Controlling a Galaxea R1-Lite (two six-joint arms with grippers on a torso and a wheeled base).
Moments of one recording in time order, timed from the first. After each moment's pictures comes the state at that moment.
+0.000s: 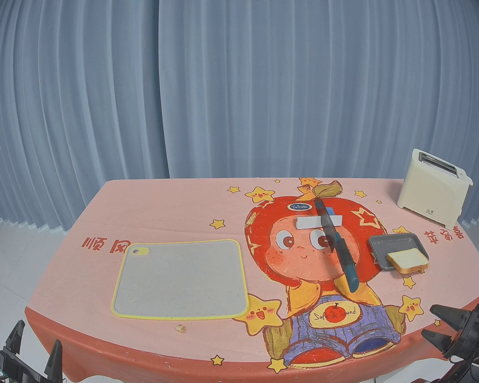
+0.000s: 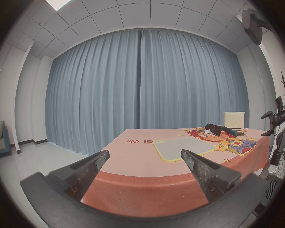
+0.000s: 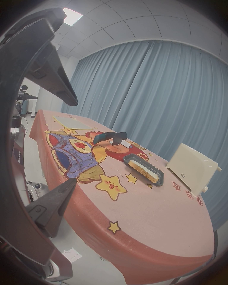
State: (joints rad) left arm 0.01 0.02 -0.02 -0.01 -0.01 0.00; right arm 0.21 0.57 -0.07 -0.15 0.27 1.07
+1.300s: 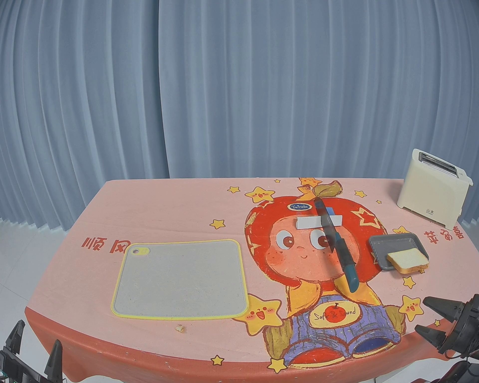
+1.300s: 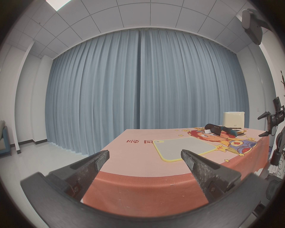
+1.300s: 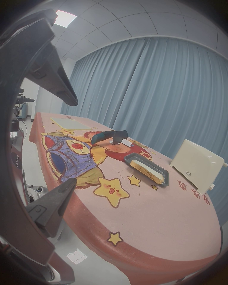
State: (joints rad) left arm 0.01 0.02 -0.02 -0.01 -0.01 0.00; right arm 0.21 0.72 -0.02 -0.34 0.28 1.12
